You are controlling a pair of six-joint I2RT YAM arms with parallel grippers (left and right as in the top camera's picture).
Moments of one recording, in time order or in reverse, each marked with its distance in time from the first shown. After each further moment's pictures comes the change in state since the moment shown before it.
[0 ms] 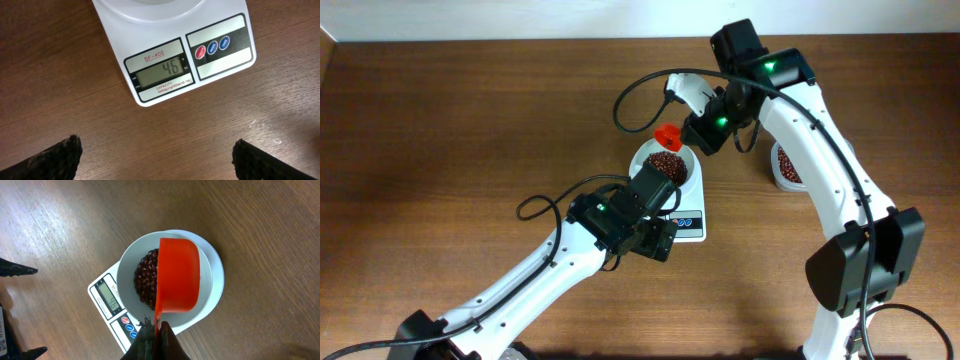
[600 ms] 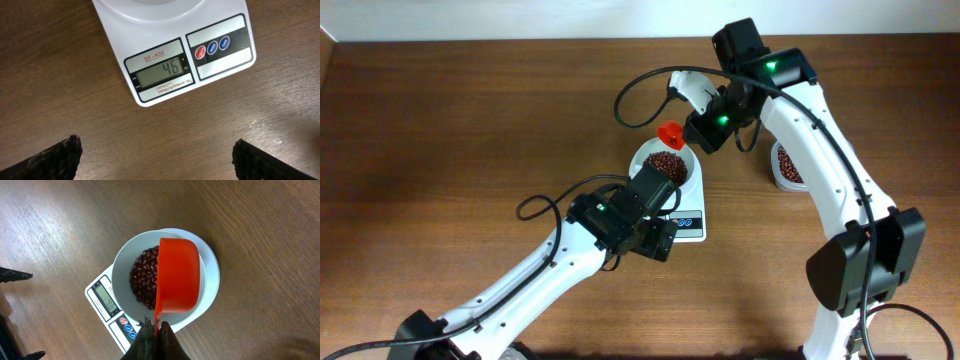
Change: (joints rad) left arm 0.000 0.000 0.000 0.000 0.000 0.000; right arm -0.008 0.000 -0.001 0.008 0.015 0.037
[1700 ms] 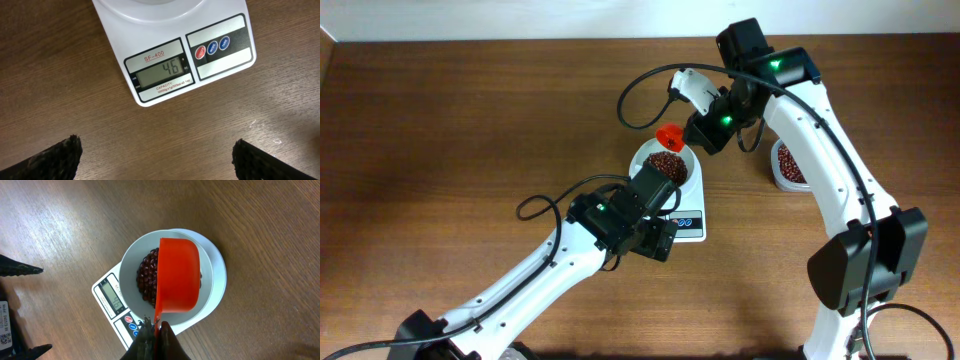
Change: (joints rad) left arm 0.000 0.000 0.000 0.000 0.000 0.000; right arm -0.013 0.000 0.000 -0.019 -0.047 -0.040
